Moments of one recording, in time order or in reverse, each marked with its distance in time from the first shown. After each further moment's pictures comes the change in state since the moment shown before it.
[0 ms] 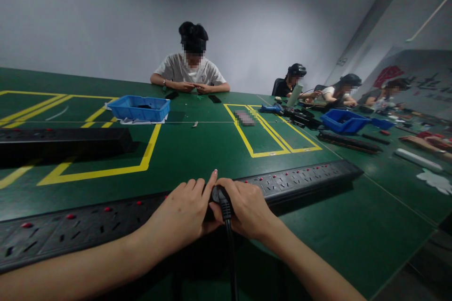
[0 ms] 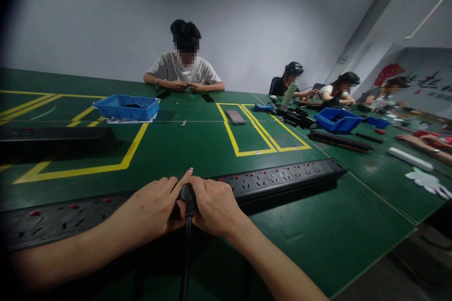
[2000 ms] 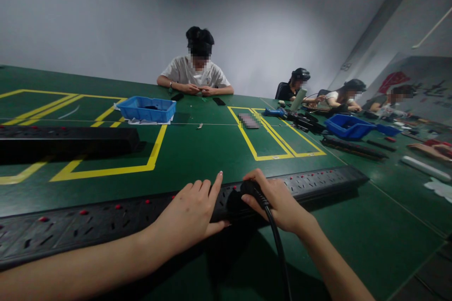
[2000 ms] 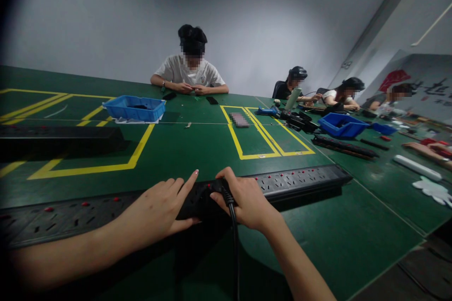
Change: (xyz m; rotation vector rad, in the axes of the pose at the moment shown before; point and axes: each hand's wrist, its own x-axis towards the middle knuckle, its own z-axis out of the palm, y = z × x) left_hand 0.000 -0.001 0.000 0.005 0.050 0.003; right_hand -0.011 0.021 -0.046 0.137 -0.107 0.120
